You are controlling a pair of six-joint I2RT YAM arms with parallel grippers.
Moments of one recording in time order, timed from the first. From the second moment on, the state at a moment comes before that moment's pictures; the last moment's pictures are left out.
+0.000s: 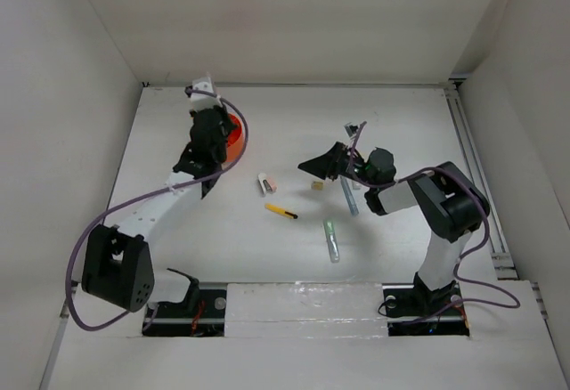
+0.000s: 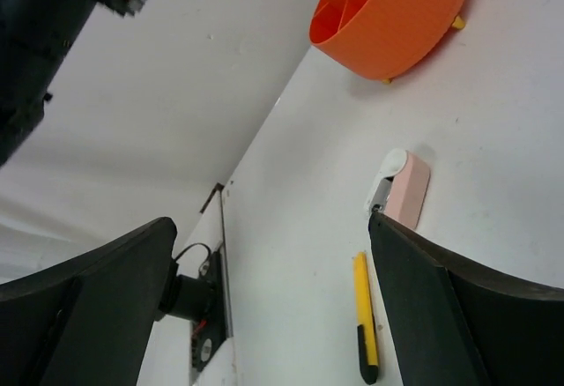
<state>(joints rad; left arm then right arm) -0.44 1.32 0.91 0.32 -0.47 -0.31 0.44 1.84 0.66 1.31 -0.69 1.04</state>
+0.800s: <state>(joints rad) 0.12 1.69 1.00 0.41 0.38 -0.12 0.56 1.54 0.83 0.80 -0.74 0.31</state>
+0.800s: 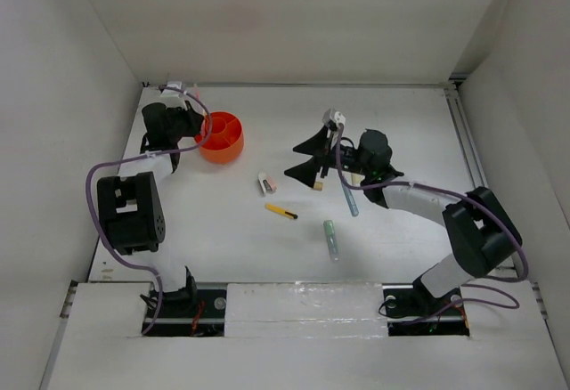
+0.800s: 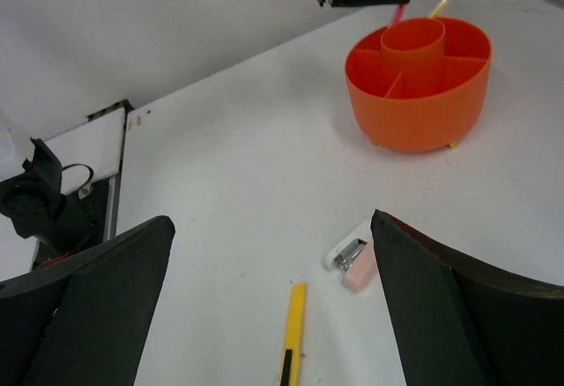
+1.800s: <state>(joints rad) 0.10 1.70 0.95 0.45 0.25 -0.12 0.54 1.57 0.83 0.78 -0.74 0.31</state>
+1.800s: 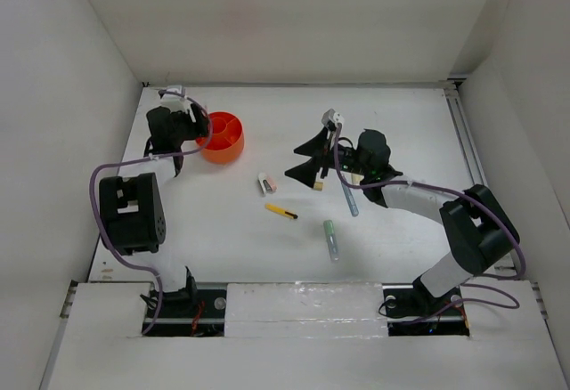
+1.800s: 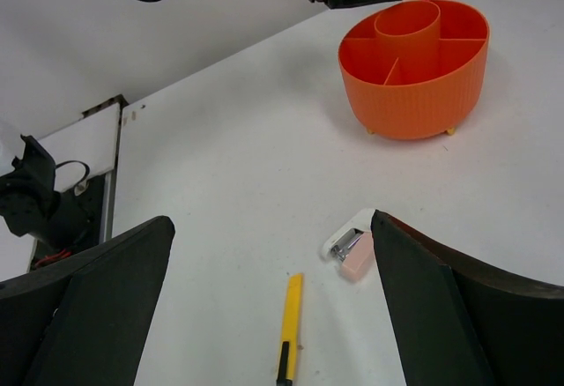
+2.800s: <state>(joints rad) 0.08 1.20 1.40 -0.09 -0.06 -0.51 0.67 1.55 1.04 0.09 -0.17 -0.06</state>
